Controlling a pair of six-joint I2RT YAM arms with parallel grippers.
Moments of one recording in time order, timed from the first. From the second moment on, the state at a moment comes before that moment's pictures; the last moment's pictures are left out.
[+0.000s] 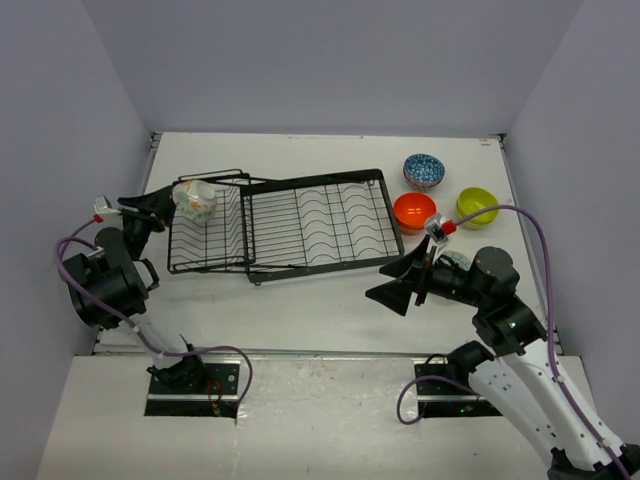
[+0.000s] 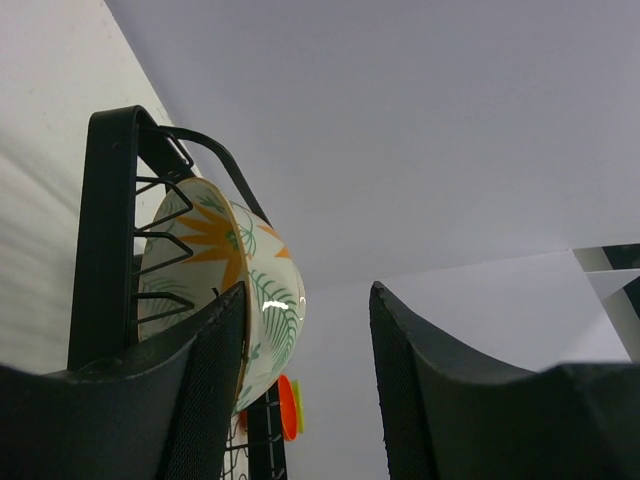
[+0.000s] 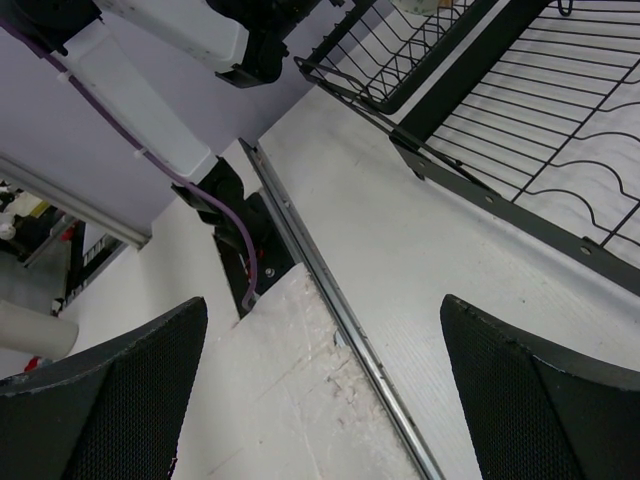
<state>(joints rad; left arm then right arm) 0.56 1.75 0.52 1.37 0.77 -1.57 0.47 0.53 0.65 -0.26 -0.70 0.51</state>
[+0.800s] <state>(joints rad) 0.54 1.78 0.55 1.36 0.79 -1.57 0.48 0.54 0.65 -0.26 -0.70 0.51</state>
